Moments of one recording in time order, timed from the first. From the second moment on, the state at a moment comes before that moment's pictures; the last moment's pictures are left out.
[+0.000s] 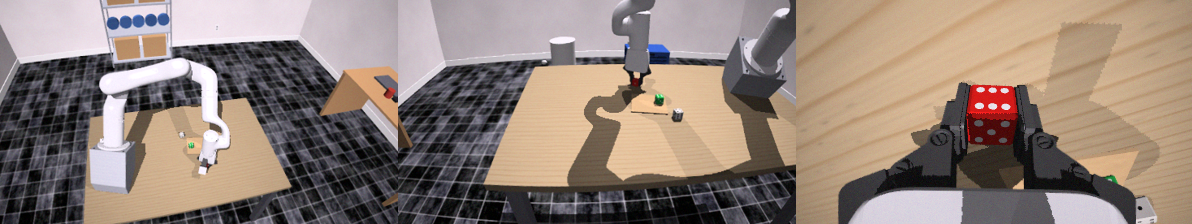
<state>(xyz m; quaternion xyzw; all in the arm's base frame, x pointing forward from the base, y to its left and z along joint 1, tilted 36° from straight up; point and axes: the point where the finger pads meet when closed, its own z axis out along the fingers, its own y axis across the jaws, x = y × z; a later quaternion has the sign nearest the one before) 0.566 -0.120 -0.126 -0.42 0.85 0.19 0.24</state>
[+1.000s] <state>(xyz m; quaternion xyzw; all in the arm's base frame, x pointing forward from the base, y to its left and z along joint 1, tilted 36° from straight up) 0.542 -0.172 -0.047 -0.42 0.85 0.19 0.24</state>
